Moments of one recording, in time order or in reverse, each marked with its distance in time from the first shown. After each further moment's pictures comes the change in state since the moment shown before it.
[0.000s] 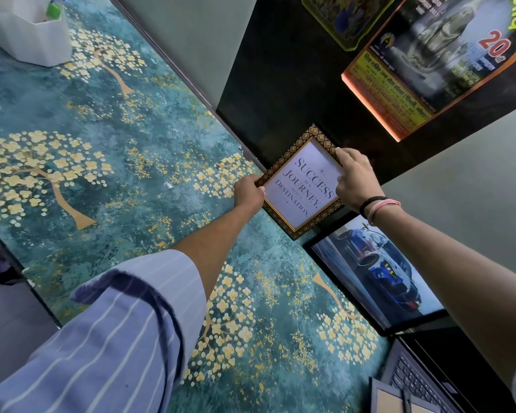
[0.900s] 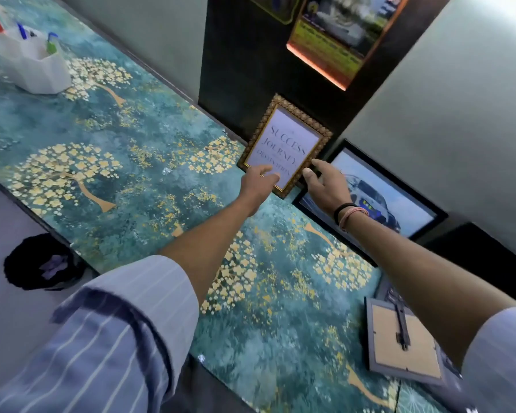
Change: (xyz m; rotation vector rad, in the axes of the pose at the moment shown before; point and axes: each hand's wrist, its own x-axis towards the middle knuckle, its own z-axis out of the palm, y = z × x) left_hand -0.147 0.049 -0.010 -0.123 -0.224 0.003; right_hand -0.149 -0.026 0.003 0.498 0.085 0.224
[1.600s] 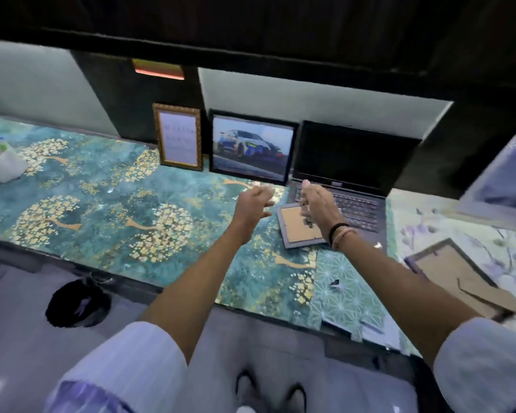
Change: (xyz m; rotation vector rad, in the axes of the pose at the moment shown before) left_hand -0.348 0.017 0.202 0.044 -0.284 0.022; right_hand -0.341 0.174 -0.160 0.842 0.163 0.457
